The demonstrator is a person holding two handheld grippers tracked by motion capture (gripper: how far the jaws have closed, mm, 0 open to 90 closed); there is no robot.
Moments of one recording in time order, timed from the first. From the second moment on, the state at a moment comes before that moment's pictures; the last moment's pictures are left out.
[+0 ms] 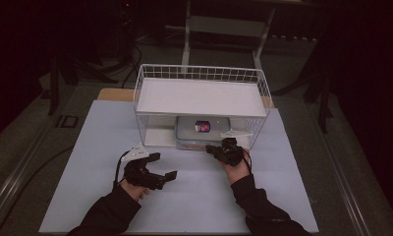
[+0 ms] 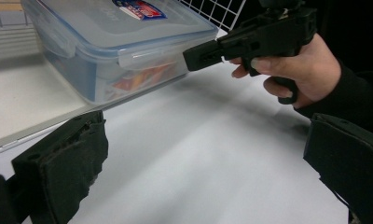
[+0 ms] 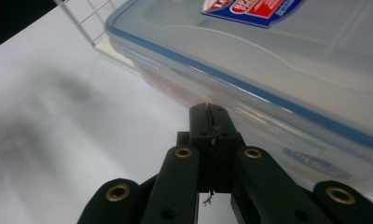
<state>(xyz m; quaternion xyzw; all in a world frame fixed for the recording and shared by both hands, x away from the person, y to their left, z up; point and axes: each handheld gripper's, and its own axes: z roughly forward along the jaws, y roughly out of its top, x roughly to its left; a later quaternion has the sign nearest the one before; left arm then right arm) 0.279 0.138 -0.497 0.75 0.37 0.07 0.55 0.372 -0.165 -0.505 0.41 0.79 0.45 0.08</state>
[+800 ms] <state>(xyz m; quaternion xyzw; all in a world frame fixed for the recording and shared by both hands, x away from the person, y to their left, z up) 0.280 0.142 -0.502 0.75 0.36 0.09 0.55 0.407 -0.146 -0.499 0.43 0.77 0.45 0.10</state>
